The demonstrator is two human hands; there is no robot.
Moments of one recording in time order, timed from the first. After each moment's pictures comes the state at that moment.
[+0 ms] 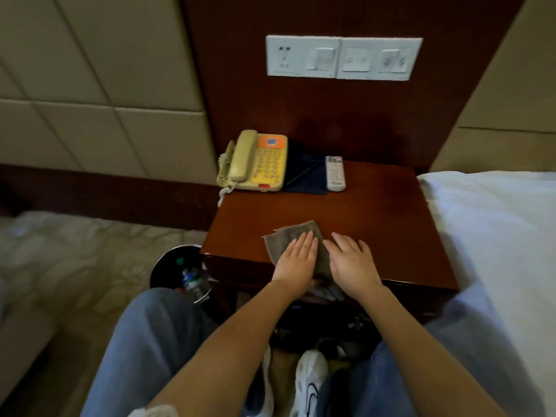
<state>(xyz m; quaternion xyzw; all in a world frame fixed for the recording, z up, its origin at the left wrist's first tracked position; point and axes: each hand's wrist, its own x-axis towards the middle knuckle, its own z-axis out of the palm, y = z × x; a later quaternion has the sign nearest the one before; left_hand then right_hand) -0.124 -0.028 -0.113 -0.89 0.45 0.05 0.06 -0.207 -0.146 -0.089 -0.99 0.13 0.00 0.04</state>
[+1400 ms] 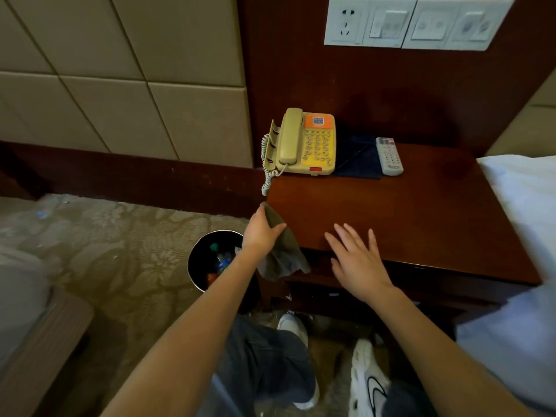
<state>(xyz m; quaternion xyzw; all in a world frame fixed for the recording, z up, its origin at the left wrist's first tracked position) 0.000 0.113 -0.109 -0.90 0.12 0.17 -0.39 -0.161 -0.038 -0.102 -0.99 0.10 0.02 0.05</state>
